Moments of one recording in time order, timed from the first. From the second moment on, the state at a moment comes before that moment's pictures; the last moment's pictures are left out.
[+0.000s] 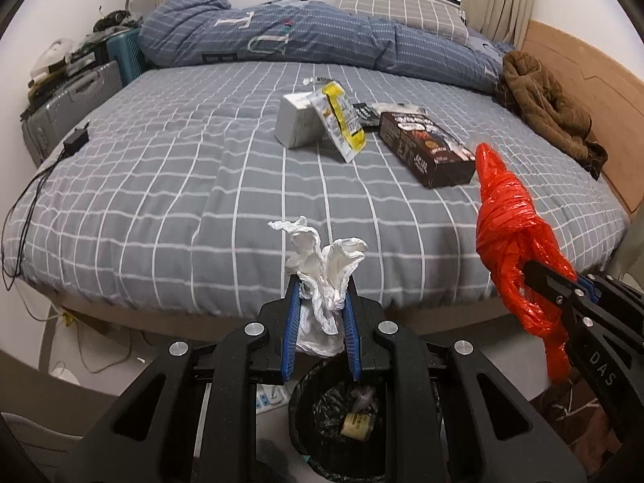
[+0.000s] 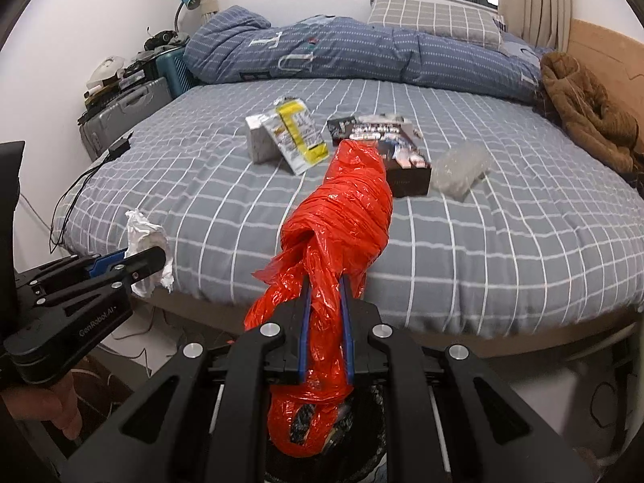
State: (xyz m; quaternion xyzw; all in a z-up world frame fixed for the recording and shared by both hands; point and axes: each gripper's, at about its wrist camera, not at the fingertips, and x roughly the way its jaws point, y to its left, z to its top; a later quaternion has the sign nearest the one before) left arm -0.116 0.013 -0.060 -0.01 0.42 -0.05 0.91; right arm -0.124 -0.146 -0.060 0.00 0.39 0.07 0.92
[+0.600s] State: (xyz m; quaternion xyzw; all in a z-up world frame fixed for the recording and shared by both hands) left arm -0.168 0.020 -0.102 -0.01 0.47 -0.04 0.88; right arm -0.167 -0.137 -0.107 0.02 0.45 0.08 0.89
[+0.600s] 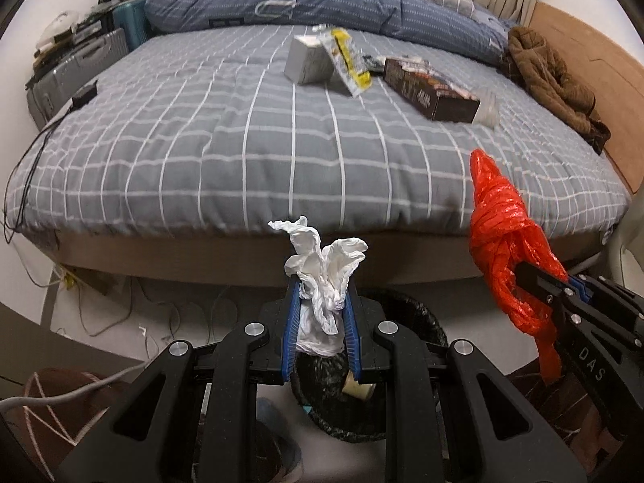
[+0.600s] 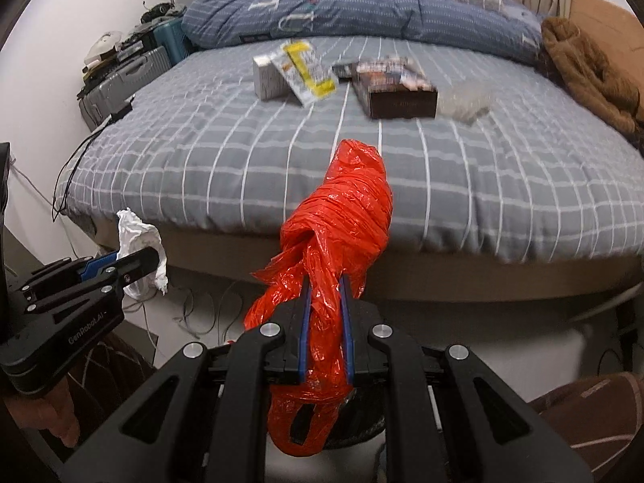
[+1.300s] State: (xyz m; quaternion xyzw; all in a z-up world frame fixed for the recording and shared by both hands) left arm -0.141 0.028 -0.212 -0.01 0.56 -0.04 0.83; right arm -0.139 -0.115 -0.229 -0.02 0.57 0.09 0.82
